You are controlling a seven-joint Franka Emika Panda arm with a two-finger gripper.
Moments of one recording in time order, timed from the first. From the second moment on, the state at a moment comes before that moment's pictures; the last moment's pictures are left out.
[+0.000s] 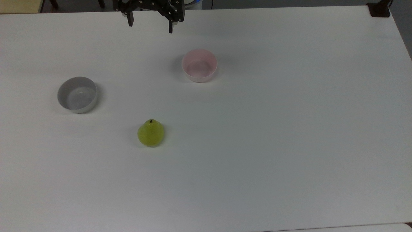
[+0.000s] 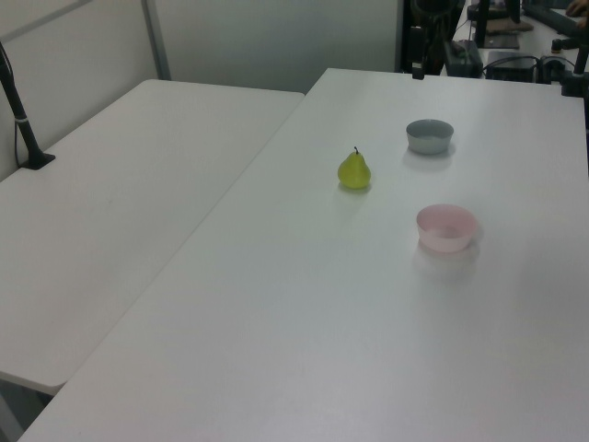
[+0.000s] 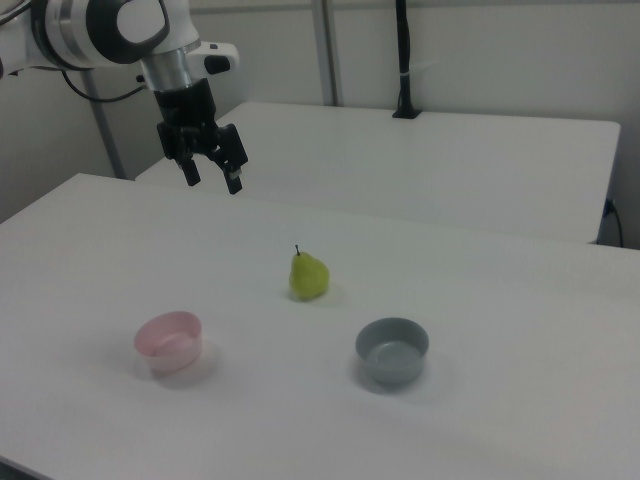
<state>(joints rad) -0.01 0.07 0.02 -1.55 -0.09 1.65 0.12</state>
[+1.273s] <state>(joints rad) -0.01 0.07 0.02 -1.55 -0.09 1.65 0.12</state>
